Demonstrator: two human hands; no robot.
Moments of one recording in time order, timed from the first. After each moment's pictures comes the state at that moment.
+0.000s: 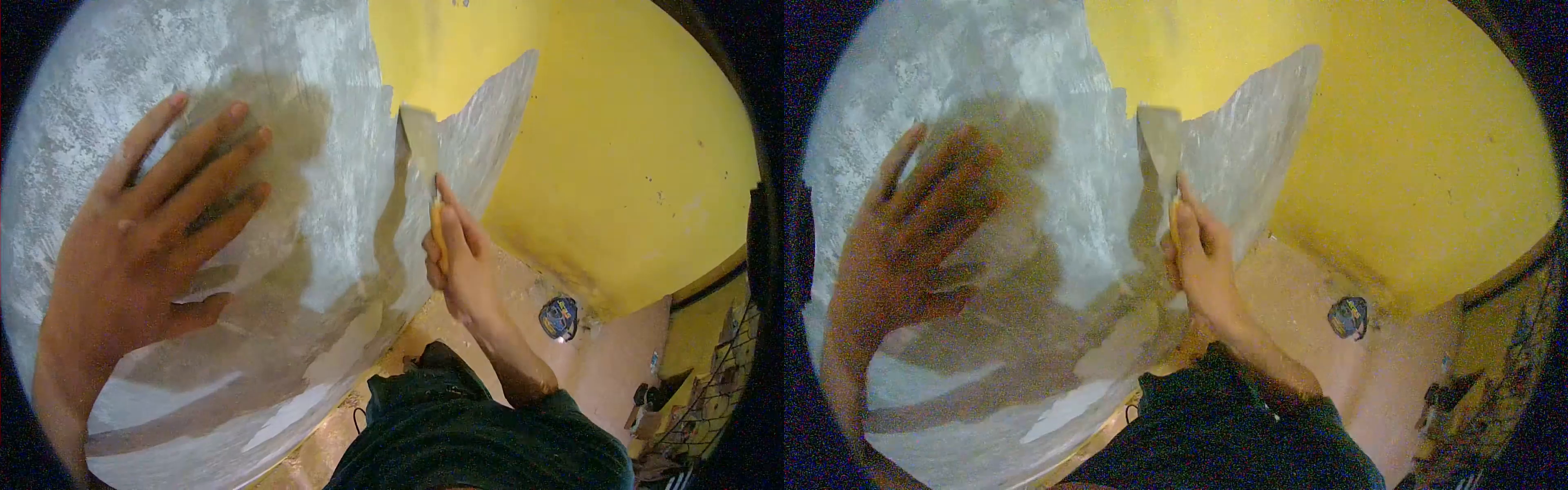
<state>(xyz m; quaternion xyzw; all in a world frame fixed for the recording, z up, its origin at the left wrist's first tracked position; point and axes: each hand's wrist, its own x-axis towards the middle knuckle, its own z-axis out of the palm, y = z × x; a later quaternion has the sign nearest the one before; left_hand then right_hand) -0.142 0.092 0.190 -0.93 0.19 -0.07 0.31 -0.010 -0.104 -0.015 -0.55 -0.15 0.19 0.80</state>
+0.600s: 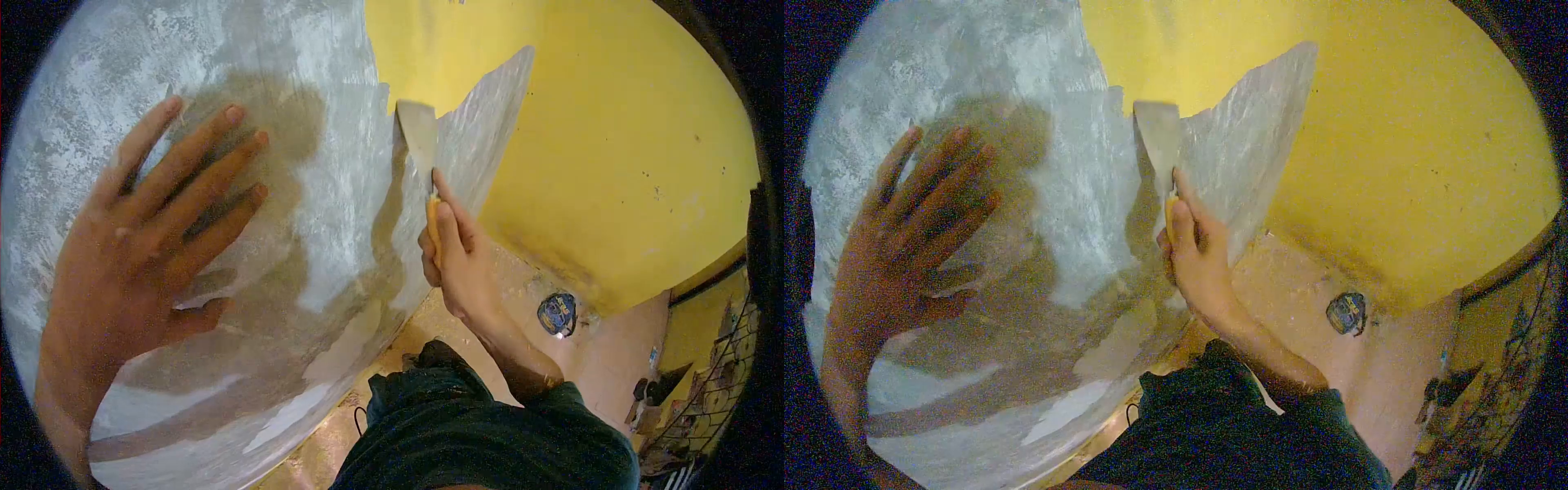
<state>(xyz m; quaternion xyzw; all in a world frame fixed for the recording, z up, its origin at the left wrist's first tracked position) -0.145 0.092 0.189 -0.93 0.19 -0.08 0.31 -0.009 -0.100 -0.010 -0.56 -0.16 0.15 0.80</state>
